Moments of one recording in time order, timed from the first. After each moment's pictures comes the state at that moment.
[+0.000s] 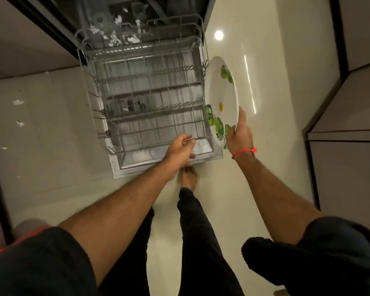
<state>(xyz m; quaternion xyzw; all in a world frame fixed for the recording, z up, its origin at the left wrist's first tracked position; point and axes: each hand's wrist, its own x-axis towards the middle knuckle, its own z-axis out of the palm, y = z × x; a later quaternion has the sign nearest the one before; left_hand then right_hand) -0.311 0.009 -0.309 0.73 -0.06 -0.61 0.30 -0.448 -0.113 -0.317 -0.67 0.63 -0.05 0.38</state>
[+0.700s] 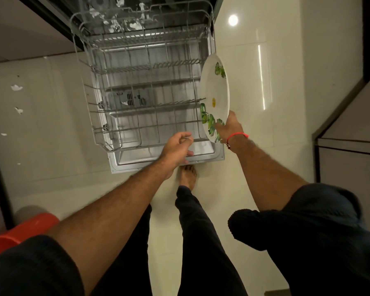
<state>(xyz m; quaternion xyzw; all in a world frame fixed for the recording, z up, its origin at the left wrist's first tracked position) -0.301 -0.020 -0.338 0.74 -0.01 -0.60 0.31 -0.412 -0.170 -0.393 -0.59 0.64 0.12 0.47</state>
